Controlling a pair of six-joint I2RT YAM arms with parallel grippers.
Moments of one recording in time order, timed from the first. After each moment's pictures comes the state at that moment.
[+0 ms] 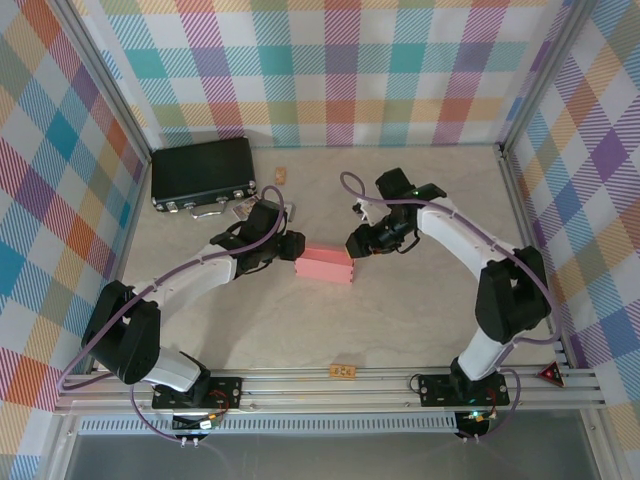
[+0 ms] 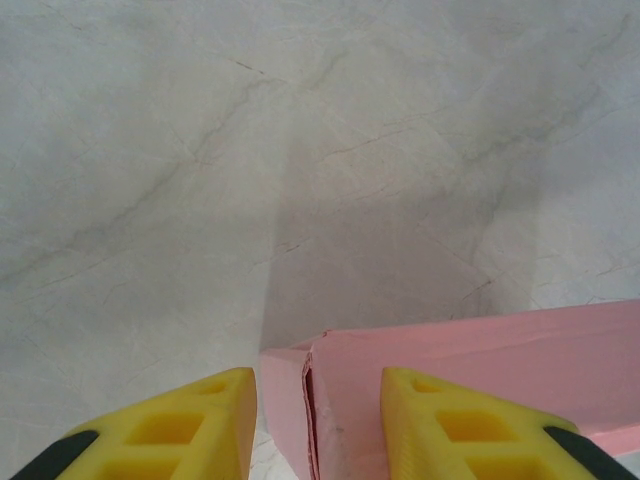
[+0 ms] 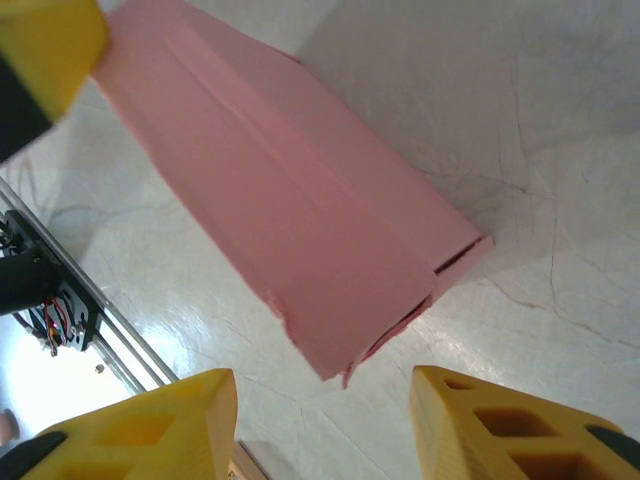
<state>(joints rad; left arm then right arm) -0.56 1.46 0.96 -0.32 0.01 -0.37 0.47 1.67 1.36 -0.95 -0.55 0.07</state>
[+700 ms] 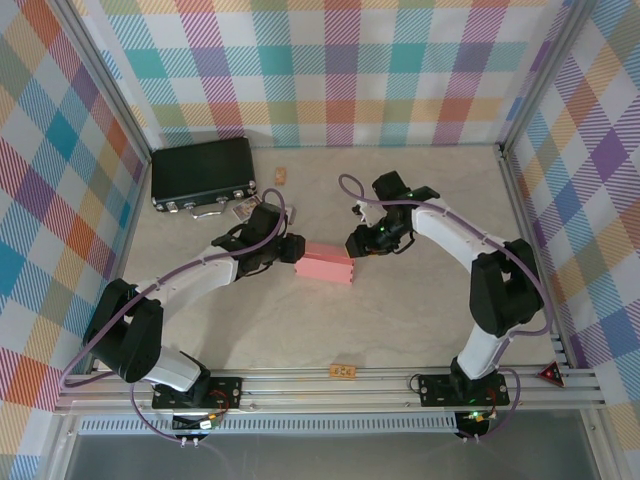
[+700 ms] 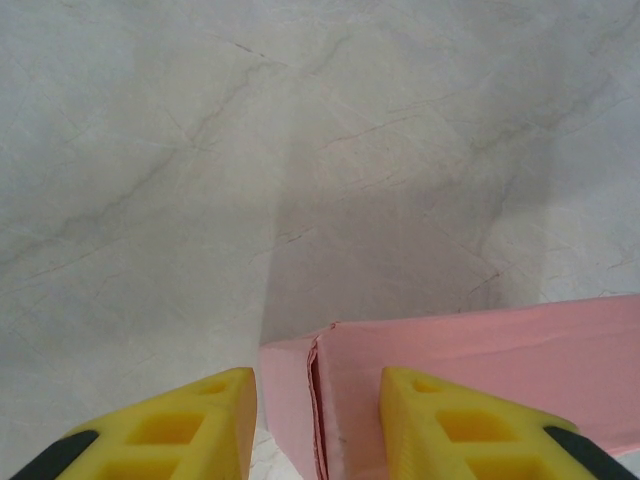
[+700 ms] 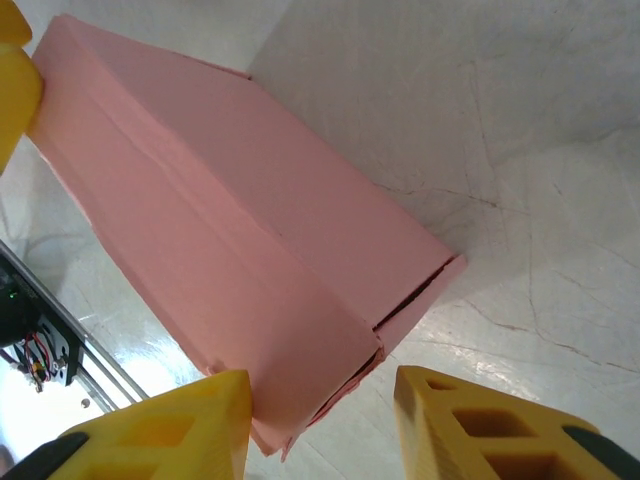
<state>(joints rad) -0.56 1.46 0.93 -0.29 0.02 -0.38 0.47 1.73 1.34 -0.89 -0.53 0.14</state>
